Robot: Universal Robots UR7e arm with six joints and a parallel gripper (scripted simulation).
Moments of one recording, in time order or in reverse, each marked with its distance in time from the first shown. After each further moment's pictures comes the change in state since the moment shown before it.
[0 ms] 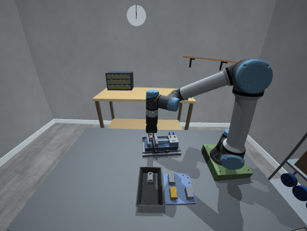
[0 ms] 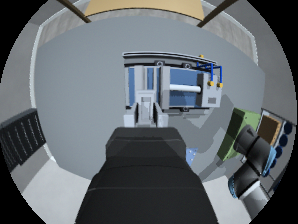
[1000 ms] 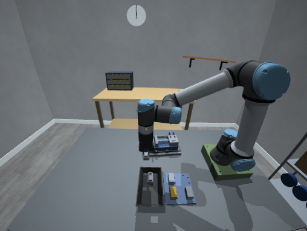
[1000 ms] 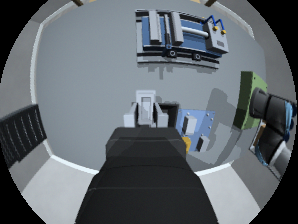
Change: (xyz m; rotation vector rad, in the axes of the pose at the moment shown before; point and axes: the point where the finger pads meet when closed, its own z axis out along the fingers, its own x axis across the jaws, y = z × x) arm -0.041 0.166 -0.001 0.001 -0.002 0.037
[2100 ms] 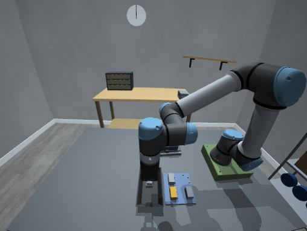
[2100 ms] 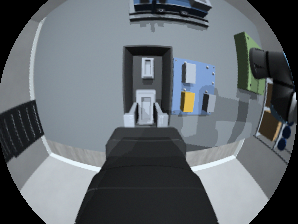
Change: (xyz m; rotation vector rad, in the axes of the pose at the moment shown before) arm 0.018 0.169 0.002 -0.001 0.003 0.038
